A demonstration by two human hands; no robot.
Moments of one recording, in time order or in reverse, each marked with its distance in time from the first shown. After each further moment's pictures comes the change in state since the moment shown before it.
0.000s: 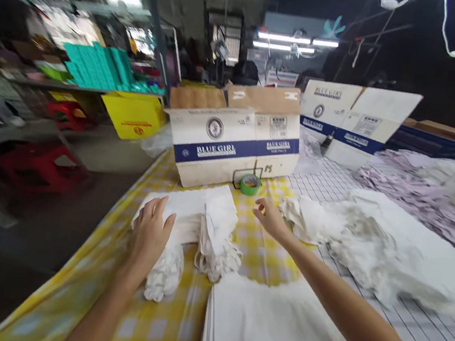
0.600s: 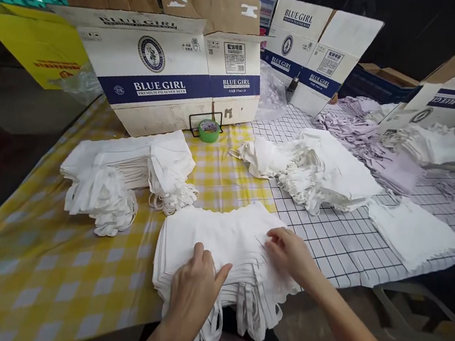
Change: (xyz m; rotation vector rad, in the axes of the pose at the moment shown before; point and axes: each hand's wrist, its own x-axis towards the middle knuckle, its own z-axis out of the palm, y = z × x) left_hand -0.226 0.214 -0.009 0.074 -0.579 0.187; right_hand -0.278 0.085 -0.096 -0.051 -0.159 0.219
